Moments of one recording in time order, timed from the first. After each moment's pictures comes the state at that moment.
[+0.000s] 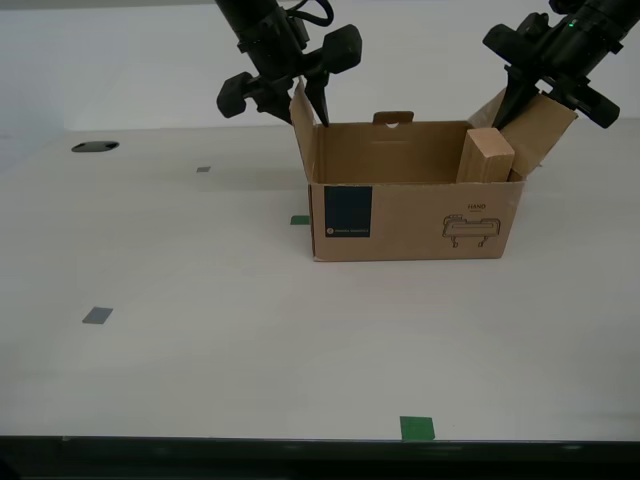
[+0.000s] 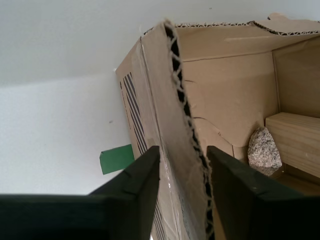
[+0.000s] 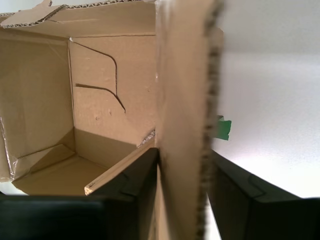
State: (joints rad) arm 0 0.03 2.01 1.45 -0.84 -0.54 0.05; arm 1 -0.55 2.12 1.68 -0.64 0.22 -0.44
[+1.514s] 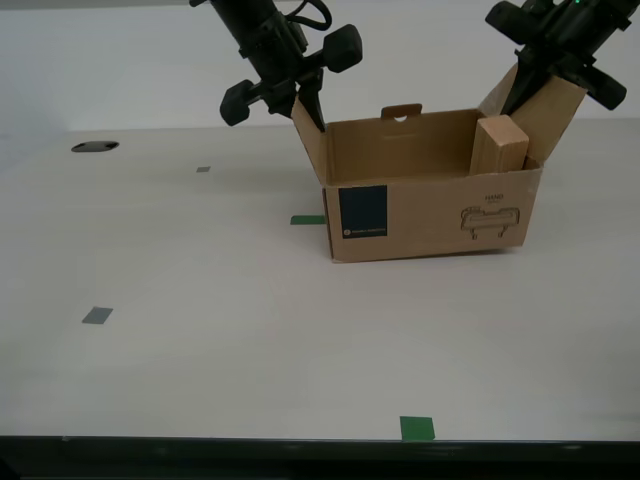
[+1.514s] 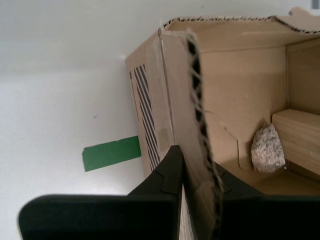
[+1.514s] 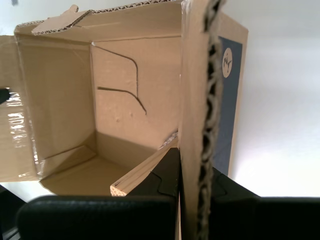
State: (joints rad) arm 0 0.04 1.95 1.50 -0.91 -0.54 0.07; arm 1 -0.55 2.12 1.67 -0.61 0.28 -0.50
